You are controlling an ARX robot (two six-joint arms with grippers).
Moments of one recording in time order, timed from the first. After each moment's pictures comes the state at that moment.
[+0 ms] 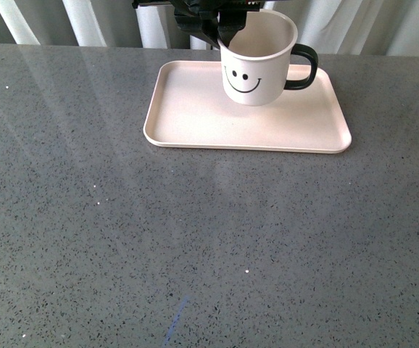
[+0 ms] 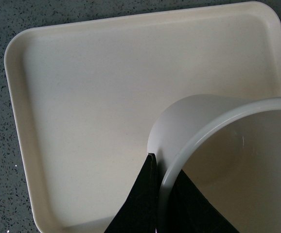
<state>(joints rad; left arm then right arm) -0.49 2.43 2.11 -0.63 0.03 -0.25 0.00 0.00 0.02 0.00 0.00 -0.01</state>
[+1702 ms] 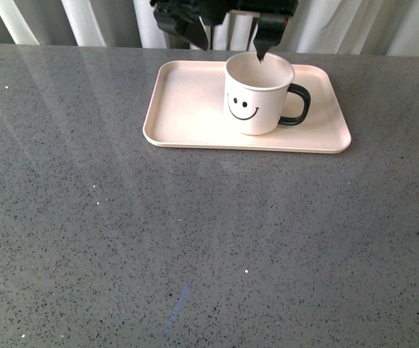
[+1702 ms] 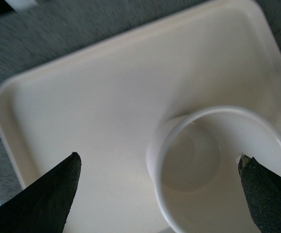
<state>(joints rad) -0.45 2.47 2.20 -0.62 0.10 -0.02 0.00 0.00 0.02 0.00 0.00 -0.01</state>
